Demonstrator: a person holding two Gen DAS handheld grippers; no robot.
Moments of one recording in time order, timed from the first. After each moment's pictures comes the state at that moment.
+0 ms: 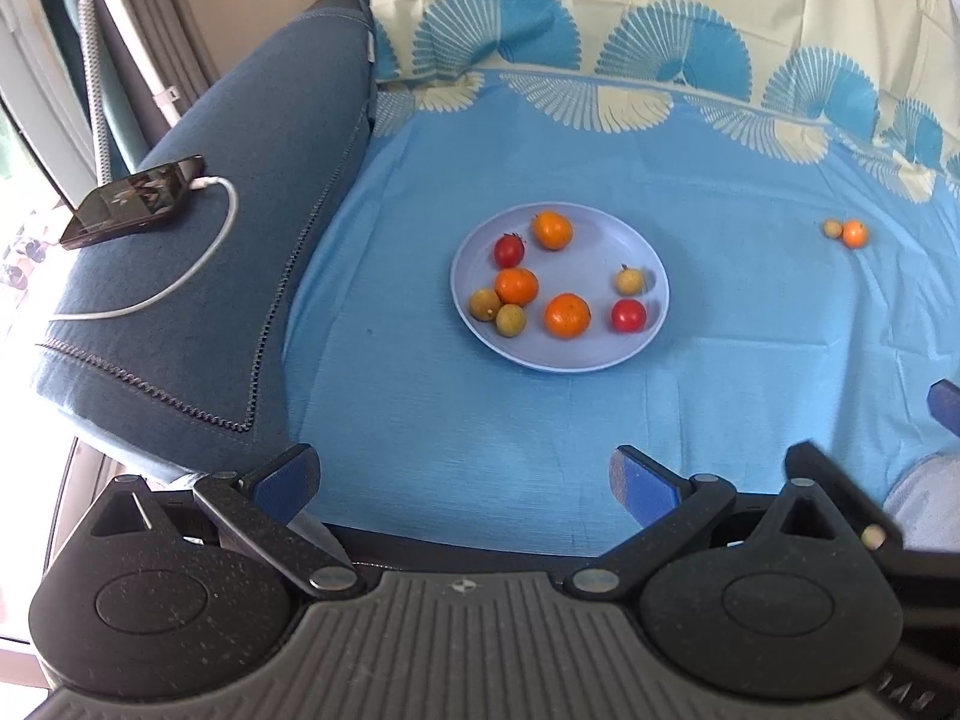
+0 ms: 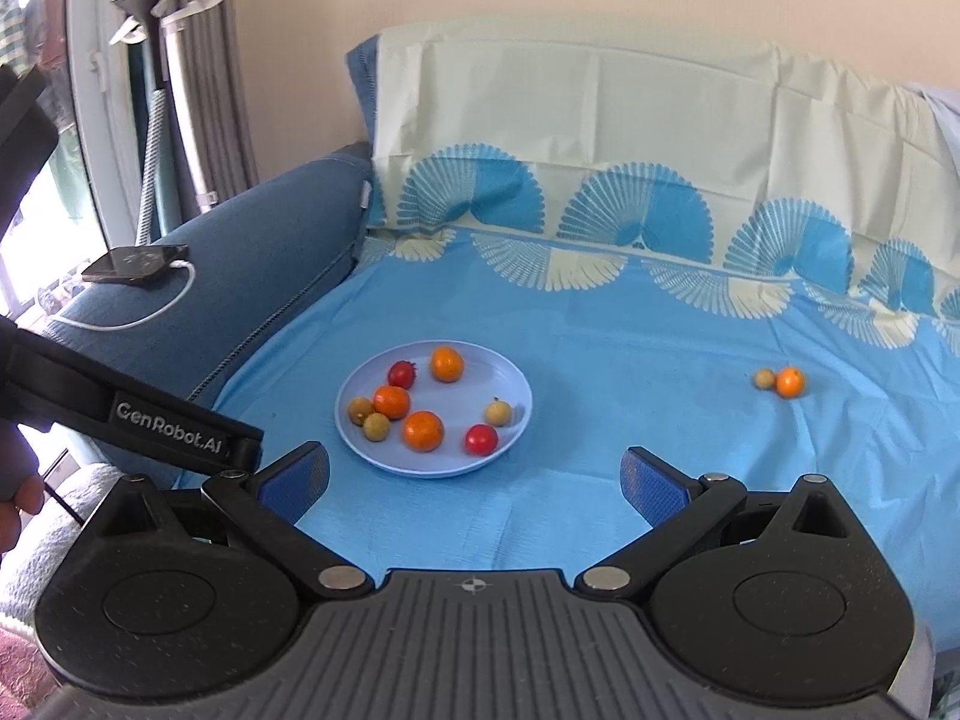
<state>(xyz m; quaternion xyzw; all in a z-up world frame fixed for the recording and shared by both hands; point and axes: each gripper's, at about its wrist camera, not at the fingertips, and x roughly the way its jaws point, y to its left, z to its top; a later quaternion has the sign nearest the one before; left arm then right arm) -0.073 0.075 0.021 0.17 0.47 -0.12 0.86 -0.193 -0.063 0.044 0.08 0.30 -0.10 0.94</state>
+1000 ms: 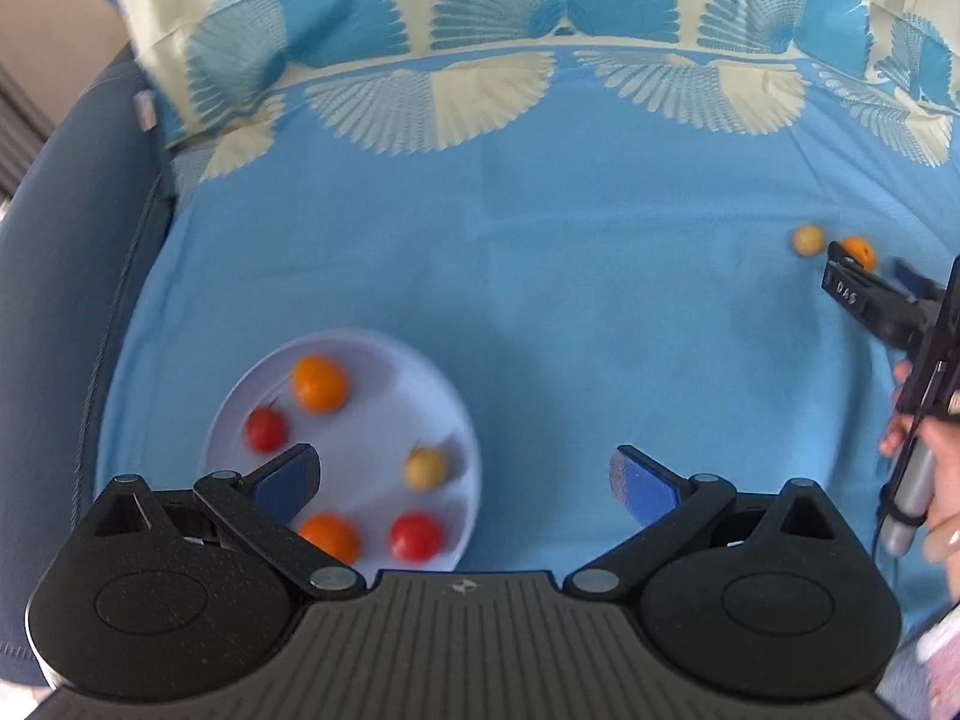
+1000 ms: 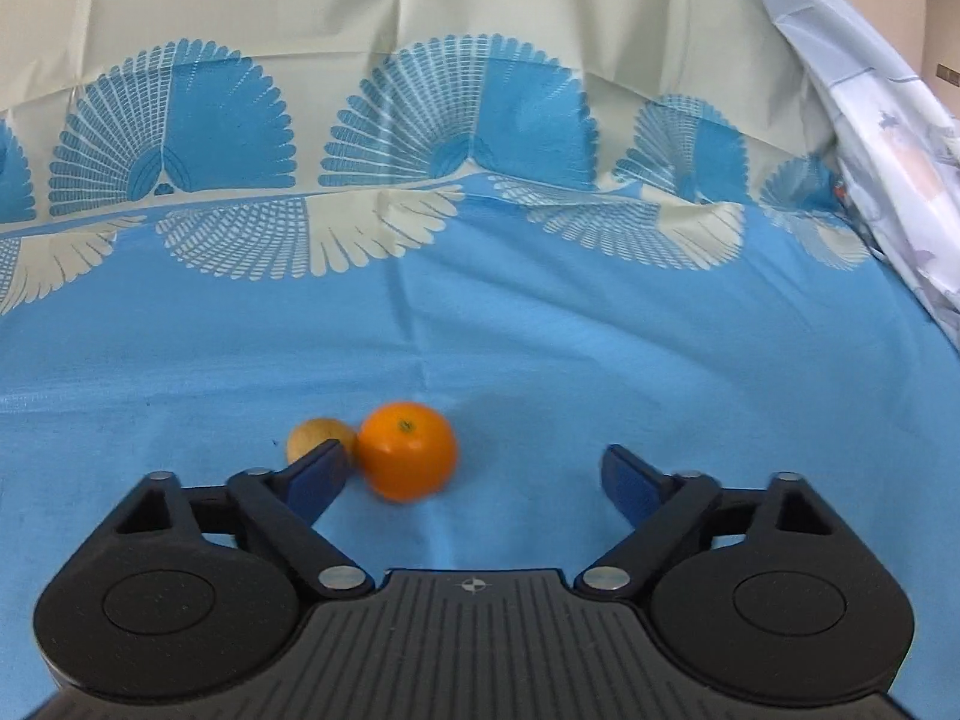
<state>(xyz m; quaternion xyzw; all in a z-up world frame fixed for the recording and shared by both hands) 0.063 -0.183 -0.053 0.24 0.50 -0.16 0.81 -0.021 -0.427 -0.161 0.10 0.31 -0.33 0.89</state>
